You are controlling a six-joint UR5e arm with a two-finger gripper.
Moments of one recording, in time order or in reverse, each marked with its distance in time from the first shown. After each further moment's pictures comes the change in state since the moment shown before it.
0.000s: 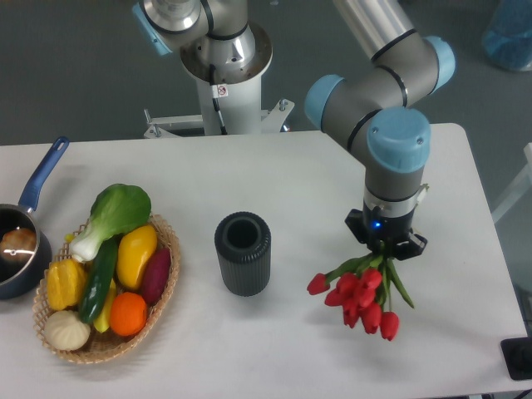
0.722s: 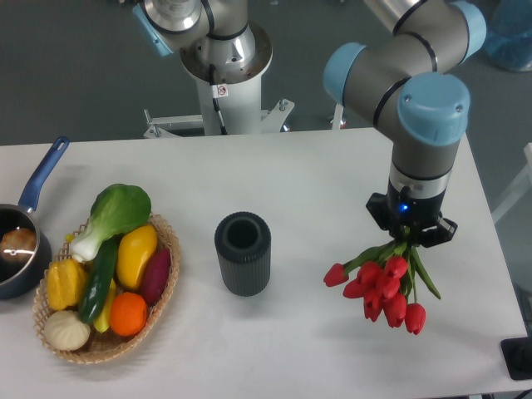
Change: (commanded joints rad) arm 0.021 0.025 0.108 -0.190 -0.003 0.015
